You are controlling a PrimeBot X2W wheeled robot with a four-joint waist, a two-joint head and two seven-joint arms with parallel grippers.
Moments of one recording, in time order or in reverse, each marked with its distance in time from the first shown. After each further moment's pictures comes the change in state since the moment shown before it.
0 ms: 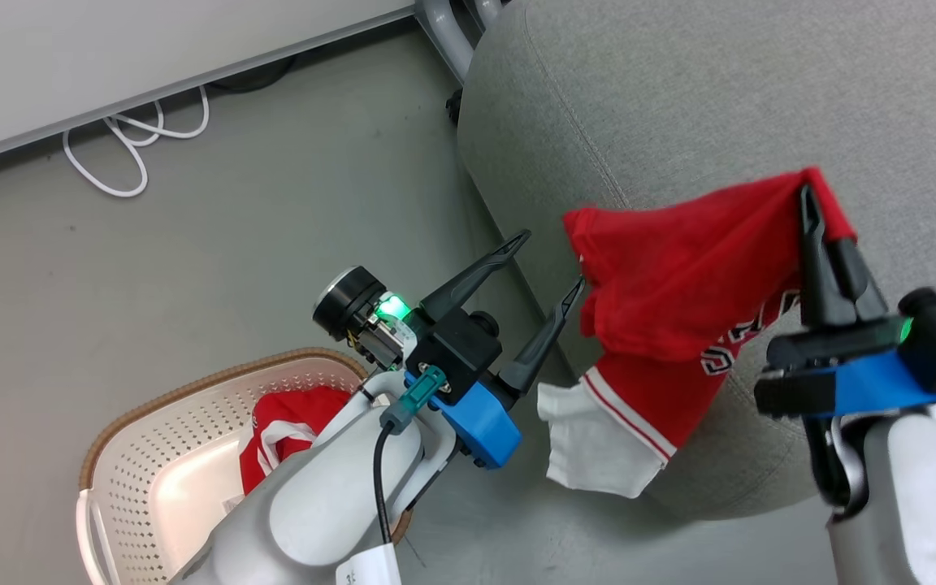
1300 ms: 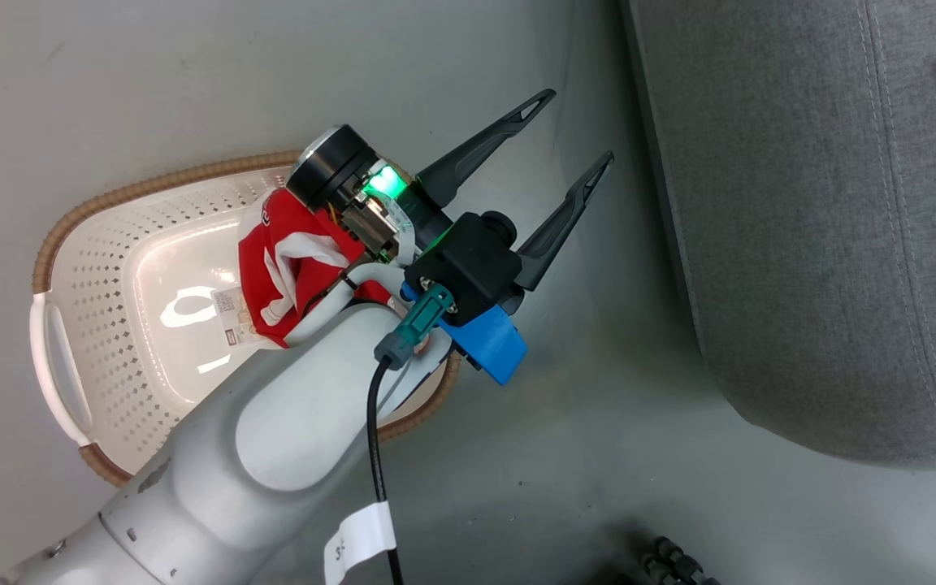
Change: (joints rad) left arm -0.205 0.066 -0.014 -0.117 0.071 0.012 0.036; right arm -0.607 -0.409 -0.459 0.318 0.024 0.000 -0.001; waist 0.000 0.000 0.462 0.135
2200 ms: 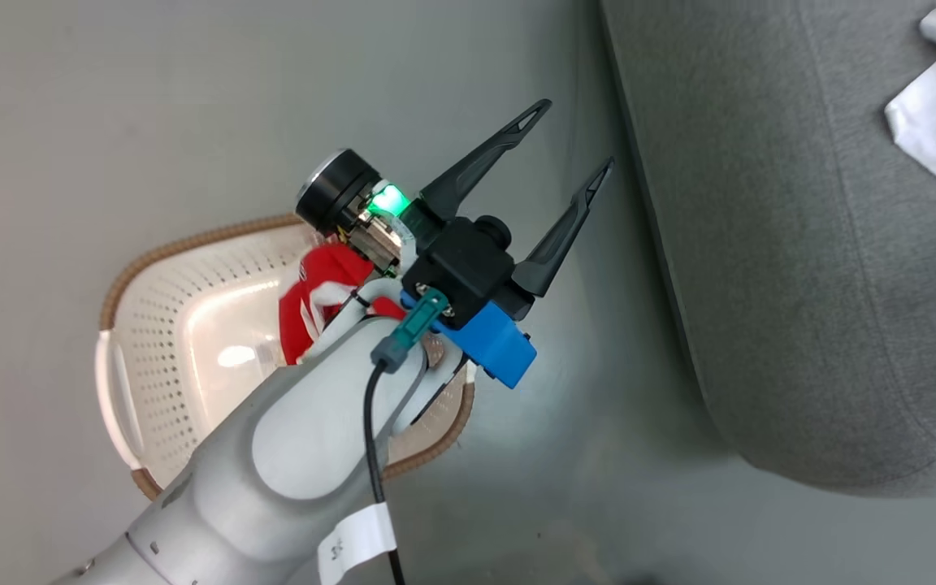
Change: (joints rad) left arm 0.032 -0.047 0.024 0.041 -0.046 0.019 -0.035; right arm 0.397 0.228 -0.010 -0.092 0.009 0.000 0.001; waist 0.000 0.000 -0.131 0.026
